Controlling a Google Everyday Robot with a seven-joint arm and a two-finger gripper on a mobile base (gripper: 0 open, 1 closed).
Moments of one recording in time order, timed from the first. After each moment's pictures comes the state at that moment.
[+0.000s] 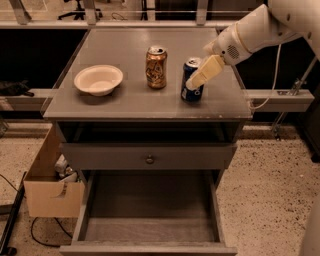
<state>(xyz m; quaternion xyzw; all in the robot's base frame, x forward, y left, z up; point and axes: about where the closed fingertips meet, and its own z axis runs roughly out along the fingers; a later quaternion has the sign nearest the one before) 0.678 -0.109 0.908 -0.52 0.76 0.19 0.34</state>
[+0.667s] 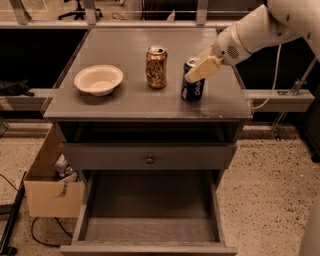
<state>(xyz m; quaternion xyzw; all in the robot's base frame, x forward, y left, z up) 0.678 -0.109 0.907 -0.52 0.76 0.19 0.34</state>
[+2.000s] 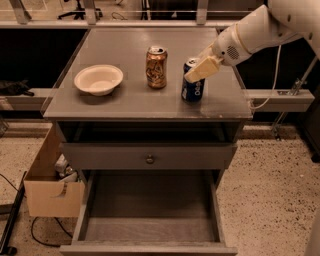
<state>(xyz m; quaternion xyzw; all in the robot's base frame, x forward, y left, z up) 0.674 -0.108 0.909 -0.52 0.76 0.19 0.35</state>
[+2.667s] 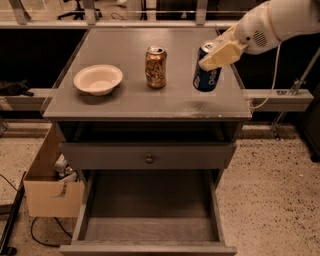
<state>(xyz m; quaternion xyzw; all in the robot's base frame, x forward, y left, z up) 0.635 -0.126 0.968 -0.51 0.75 0.17 0.39</state>
